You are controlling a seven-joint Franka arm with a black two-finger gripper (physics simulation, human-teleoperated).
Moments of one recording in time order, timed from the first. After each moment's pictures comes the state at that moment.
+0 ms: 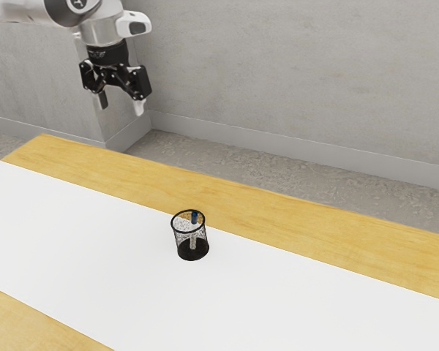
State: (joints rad) arm 0.06 0.12 -0.05 -1.41 0.04 1.53 -0.07
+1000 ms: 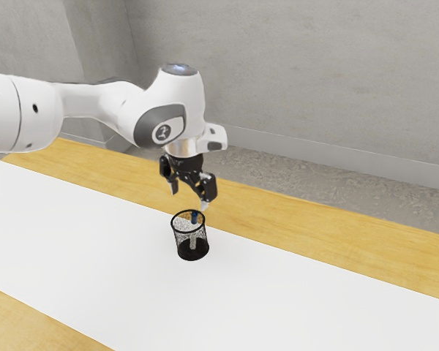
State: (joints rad) arm 0.05 0.27 -0.27 -1.80 0.20 2.04 -0.13
